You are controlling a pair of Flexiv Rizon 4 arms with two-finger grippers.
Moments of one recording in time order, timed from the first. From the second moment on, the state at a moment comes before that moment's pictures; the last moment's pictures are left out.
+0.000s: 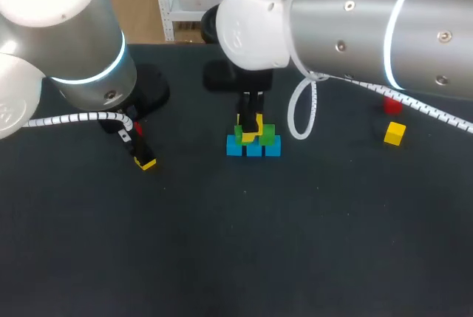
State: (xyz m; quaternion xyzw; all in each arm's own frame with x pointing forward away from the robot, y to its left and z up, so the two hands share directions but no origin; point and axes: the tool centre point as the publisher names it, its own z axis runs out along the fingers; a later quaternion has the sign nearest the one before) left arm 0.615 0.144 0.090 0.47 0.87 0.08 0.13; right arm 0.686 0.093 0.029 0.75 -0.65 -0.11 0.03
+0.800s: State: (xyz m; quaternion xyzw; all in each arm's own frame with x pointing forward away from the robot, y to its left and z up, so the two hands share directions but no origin) left arm 0.615 0.144 0.090 0.47 0.87 0.08 0.13; right arm 0.691 0.088 0.060 0.74 -0.67 -0.10 0.01
